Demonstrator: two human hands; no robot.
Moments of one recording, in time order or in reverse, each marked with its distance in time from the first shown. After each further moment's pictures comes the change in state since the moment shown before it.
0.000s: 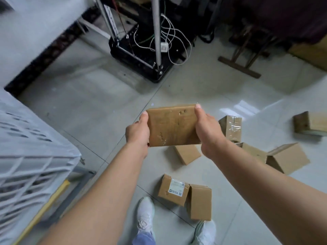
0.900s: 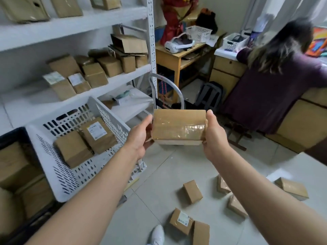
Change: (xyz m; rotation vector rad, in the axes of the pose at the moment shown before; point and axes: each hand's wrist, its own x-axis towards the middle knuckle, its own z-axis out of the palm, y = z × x) left_hand -0.390 0.173 -0.232 -0.214 -0.304 0.429; right_hand -0.399 -0.195 -0.072 0.301 -0.142 -0.262
